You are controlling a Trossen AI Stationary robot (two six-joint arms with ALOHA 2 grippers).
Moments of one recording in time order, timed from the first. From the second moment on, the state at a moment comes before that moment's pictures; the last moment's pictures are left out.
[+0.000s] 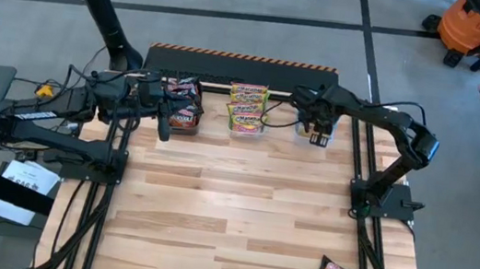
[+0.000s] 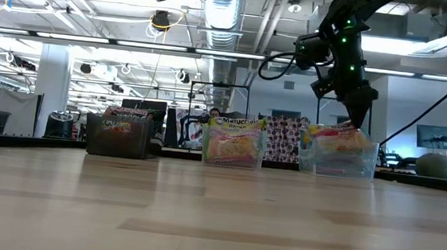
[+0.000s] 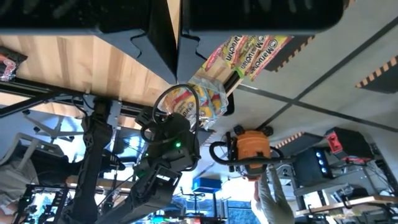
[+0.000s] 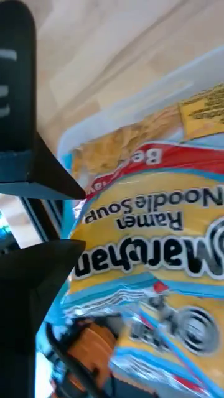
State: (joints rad) left arm 0.16 0.87 1.07 -0.32 -0.31 -0.03; right arm -0.60 1.62 1.25 -1.25 0.47 -0.33
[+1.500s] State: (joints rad) left arm 0.16 0.87 1.07 -0.32 -0.37 -0.01; right arm -0.49 1.41 1.49 -1.57 -0.04 0.33
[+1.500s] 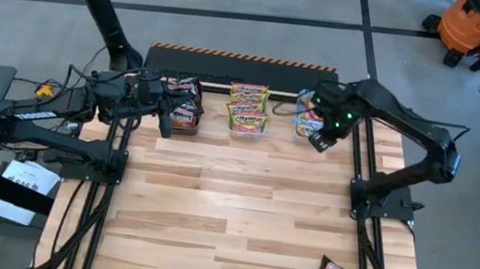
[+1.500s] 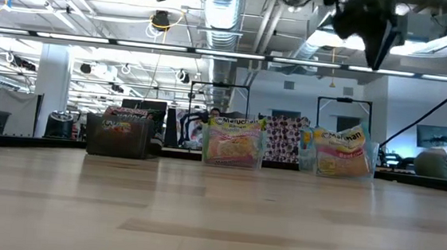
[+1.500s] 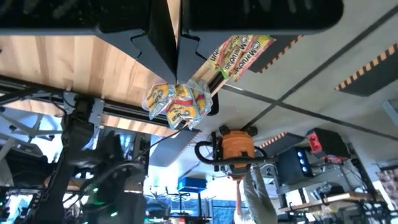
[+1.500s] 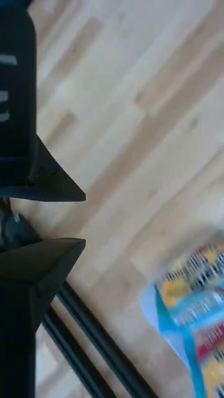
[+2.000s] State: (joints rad) left arm 0.16 0.87 1.07 -0.32 -0.22 -0.09; right arm -0.01 1.36 1.49 -1.57 -0.21 0.77
